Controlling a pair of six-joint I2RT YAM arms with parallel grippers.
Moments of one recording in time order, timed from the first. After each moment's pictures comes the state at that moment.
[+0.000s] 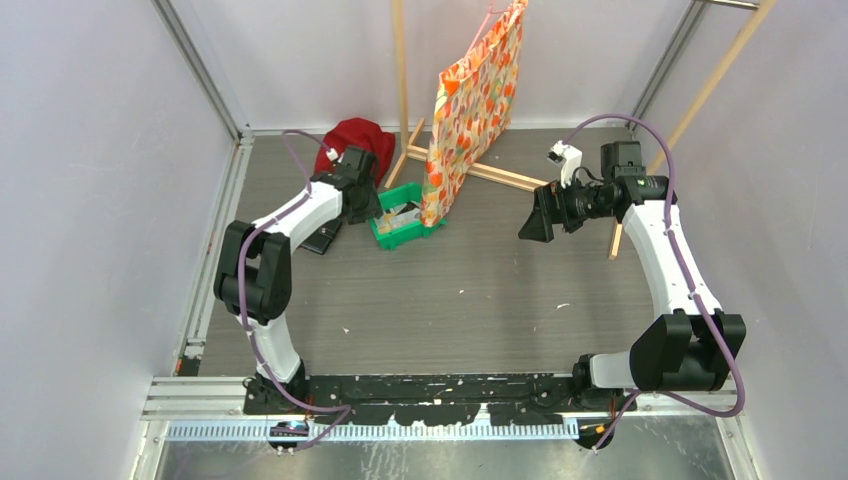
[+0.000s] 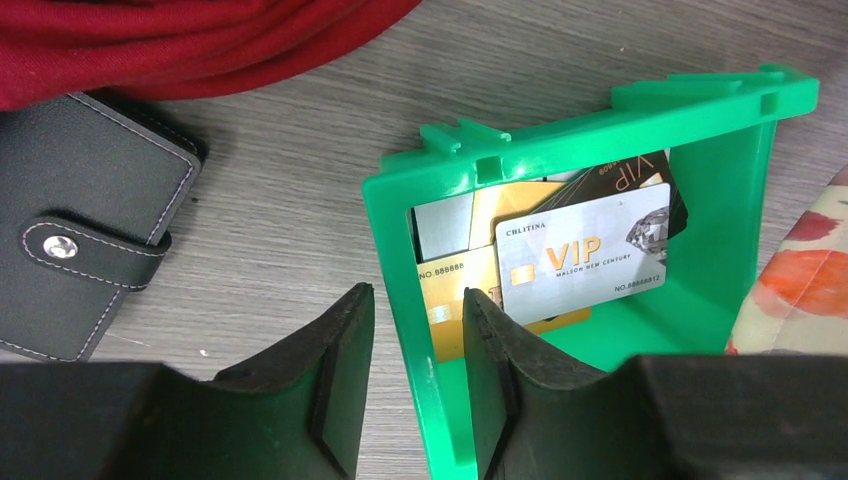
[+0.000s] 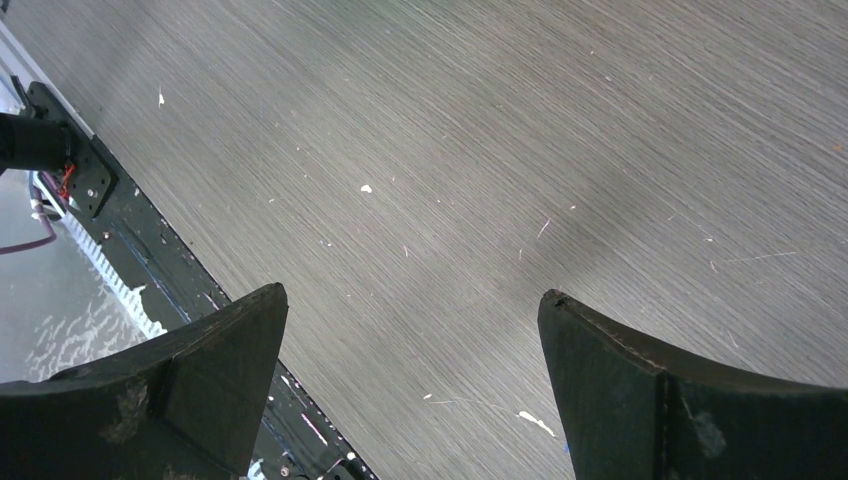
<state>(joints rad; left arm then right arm) -0.36 1.83 1.37 -0.54 -0.15 -0.60 -0.02 1.35 1.28 -0.95 -0.75 -0.36</state>
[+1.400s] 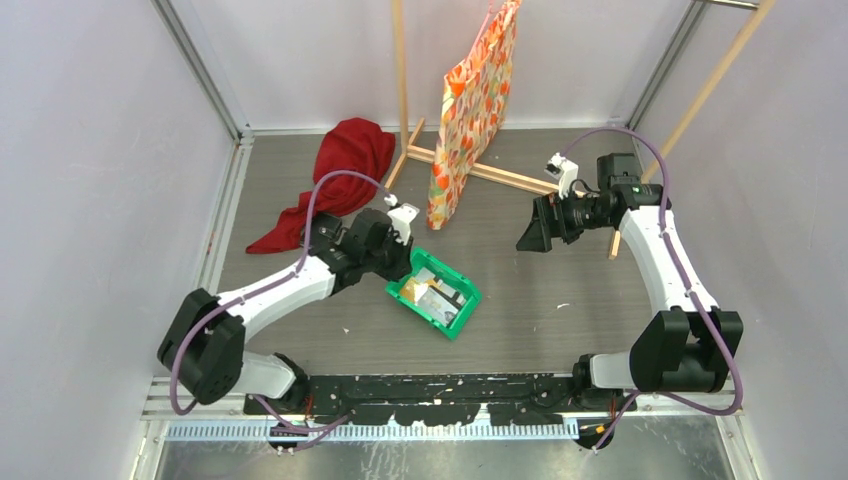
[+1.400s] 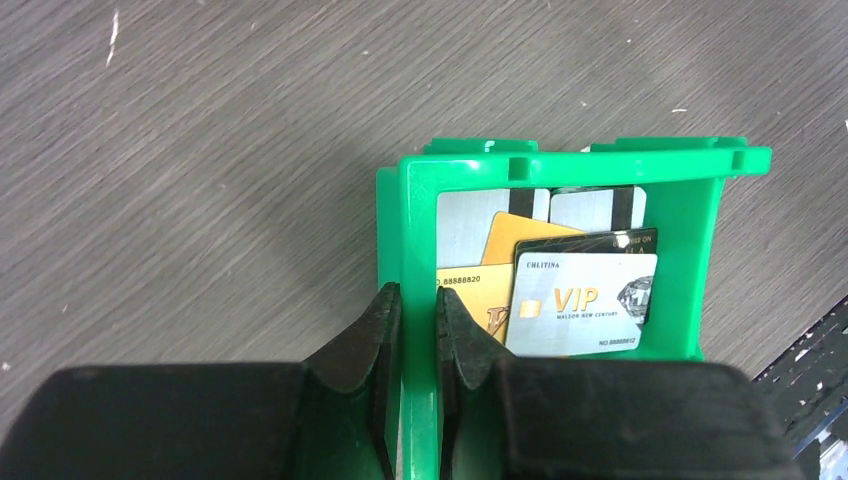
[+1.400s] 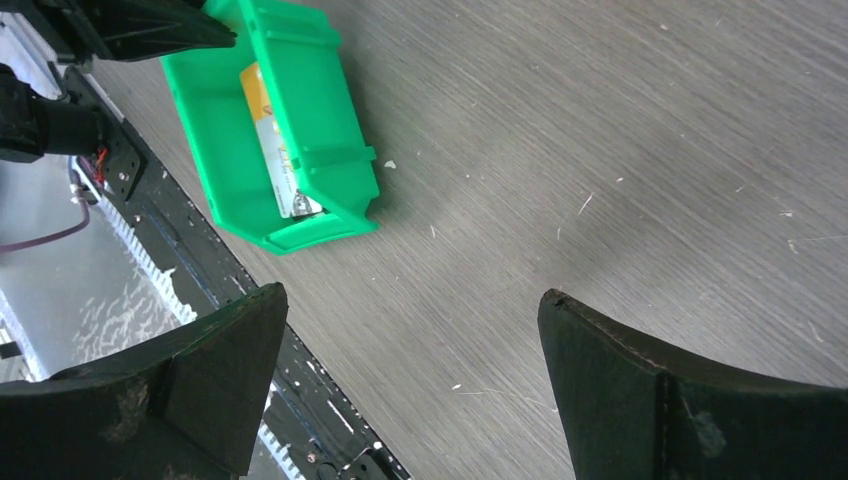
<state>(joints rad) -0.66 1.33 0.82 -0.23 0.10 -0.16 -0.03 1.35 1.20 -0.95 -0.79 -0.35</state>
